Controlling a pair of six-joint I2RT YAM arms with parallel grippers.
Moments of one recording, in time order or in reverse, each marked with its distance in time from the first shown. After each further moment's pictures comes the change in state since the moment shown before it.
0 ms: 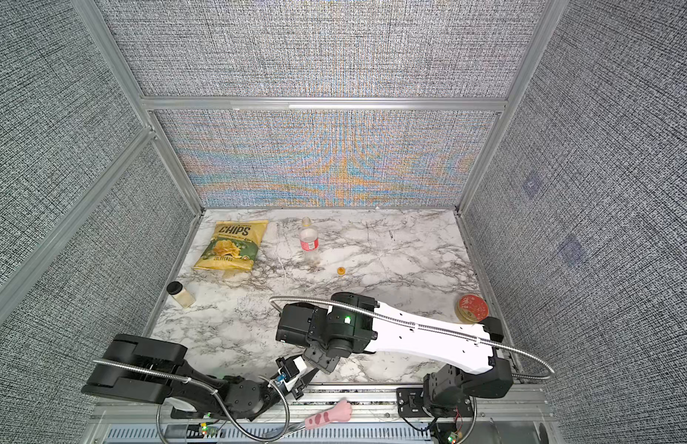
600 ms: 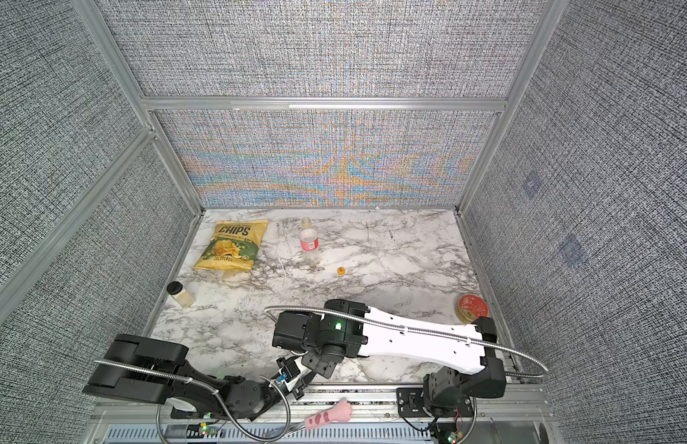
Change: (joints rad) left arm 0.000 0.010 0.005 -0.001 0.002 -0.003; right arm 0.007 0.015 -0.078 0.068 -0.051 -0.026
